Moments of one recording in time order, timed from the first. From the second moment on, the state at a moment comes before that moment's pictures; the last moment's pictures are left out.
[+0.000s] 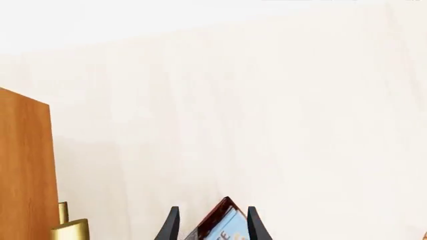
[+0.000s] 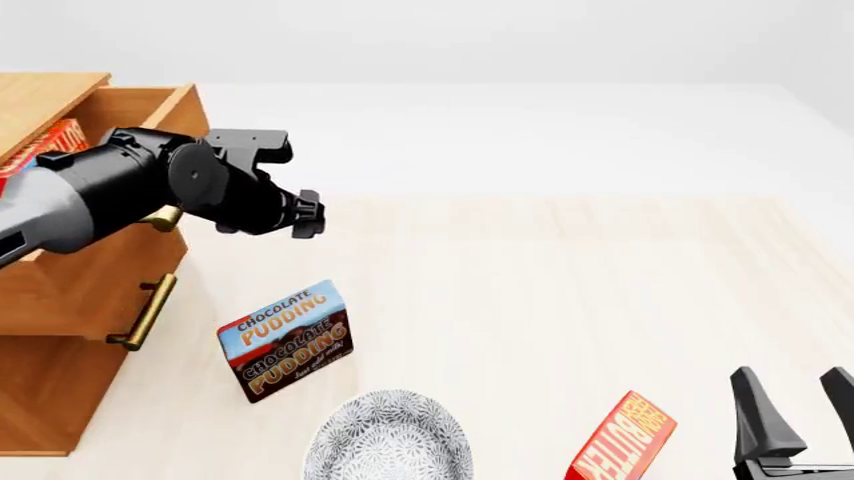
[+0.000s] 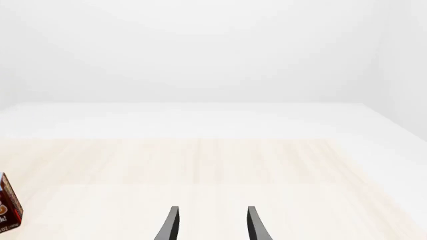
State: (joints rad) left arm -0.30 1.62 -1.30 0.64 -0.13; right arm 0.00 0.01 -0.01 0.00 0.00
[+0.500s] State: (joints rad) left arm -0.21 1.58 -1.27 0.66 -0.11; right arm 0.00 0.01 -0.01 0.00 0.00
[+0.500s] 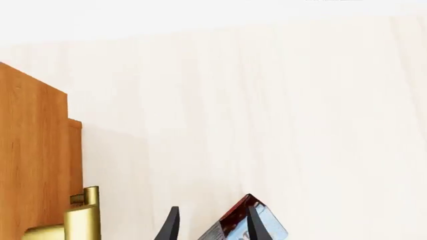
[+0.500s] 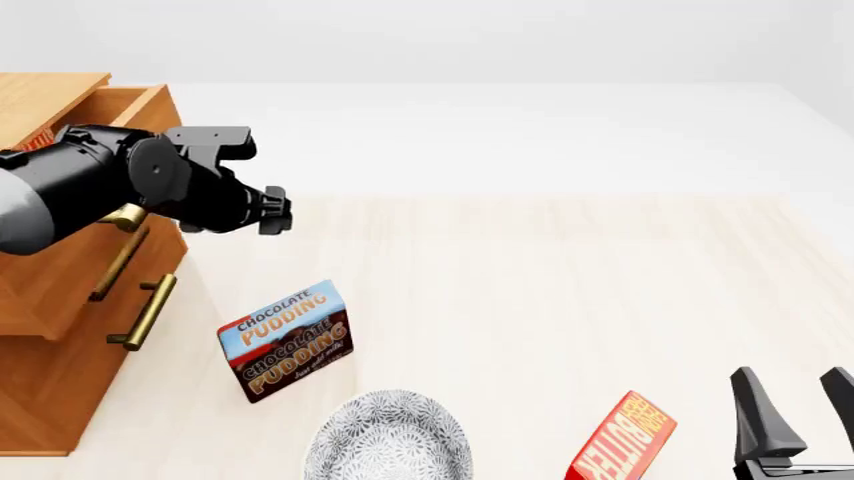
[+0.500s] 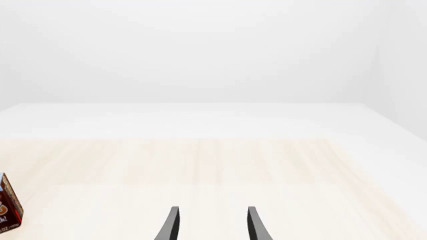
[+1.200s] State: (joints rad) left arm -0.08 1.54 -1.24 0.68 -0.07; right arm 0.00 0.01 -0.01 0.00 0.00
